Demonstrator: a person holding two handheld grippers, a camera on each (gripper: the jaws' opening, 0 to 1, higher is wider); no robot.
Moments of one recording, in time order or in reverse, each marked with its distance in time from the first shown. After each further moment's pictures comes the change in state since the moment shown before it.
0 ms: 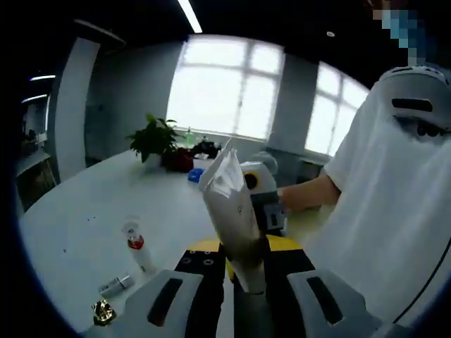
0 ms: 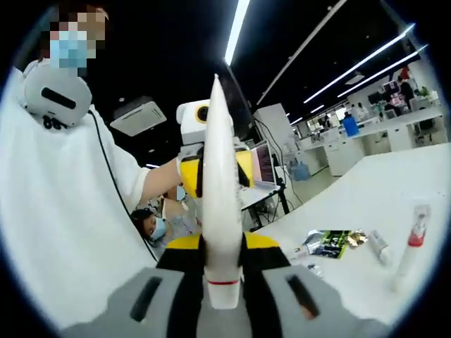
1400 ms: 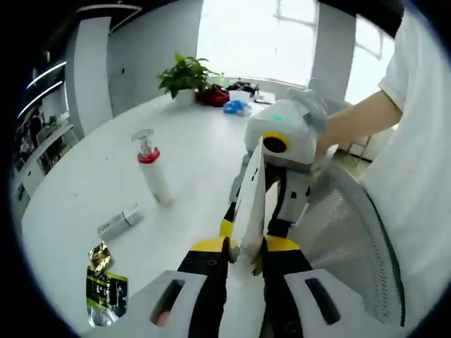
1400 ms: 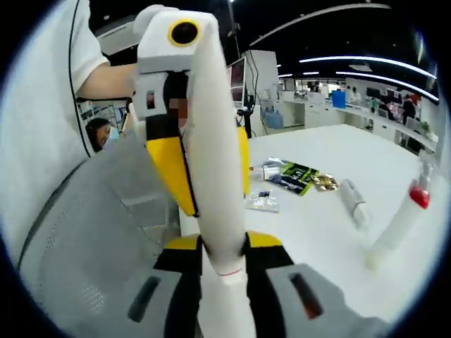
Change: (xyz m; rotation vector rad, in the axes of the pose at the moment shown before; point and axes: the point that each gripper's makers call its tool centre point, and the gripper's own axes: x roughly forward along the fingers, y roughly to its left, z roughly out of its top) left arm 0.050 0.061 -0.164 -0.044 0.303 0.247; right arm 0.007 -0.100 -0.164 -0.204 0.458 -0.196
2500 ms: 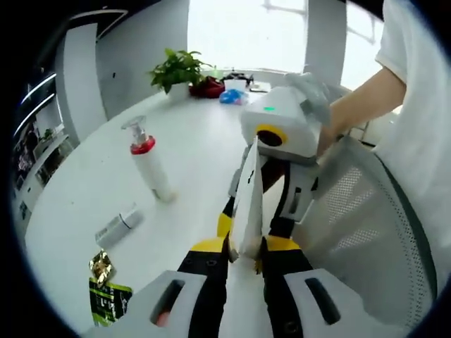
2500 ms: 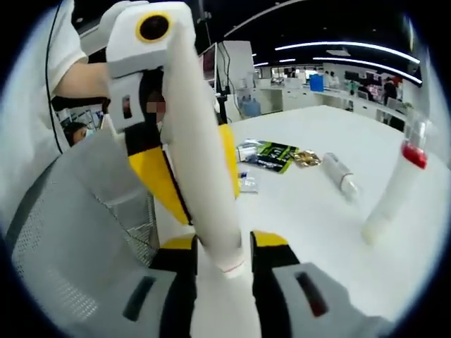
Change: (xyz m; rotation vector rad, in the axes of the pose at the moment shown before) left arm 0.021 0.018 -0.012 0.101 0.036 -0.001; right arm 0.004 -0.027 -0.024 0.110 0.049 -0.125
